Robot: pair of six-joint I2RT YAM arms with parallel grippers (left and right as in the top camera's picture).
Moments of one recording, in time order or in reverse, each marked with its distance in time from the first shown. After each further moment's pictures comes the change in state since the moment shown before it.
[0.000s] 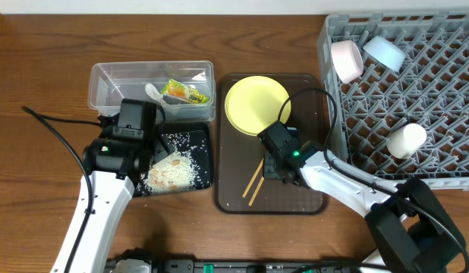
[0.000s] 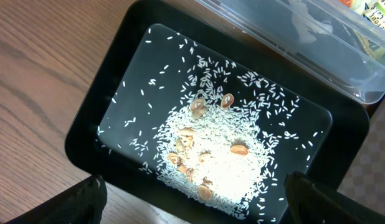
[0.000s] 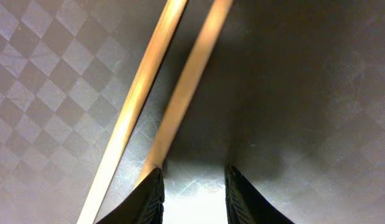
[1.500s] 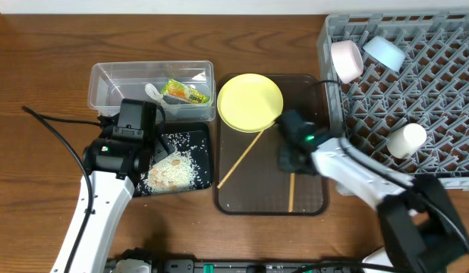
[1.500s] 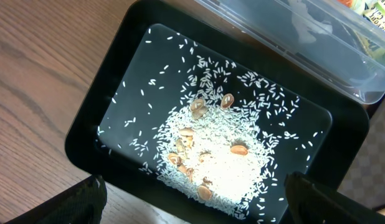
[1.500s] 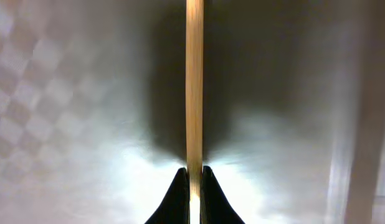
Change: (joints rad) left arm 0.000 0.000 0.000 0.000 0.000 0.000; right arm -0.166 -0.026 0.059 -0.168 0.000 -0.084
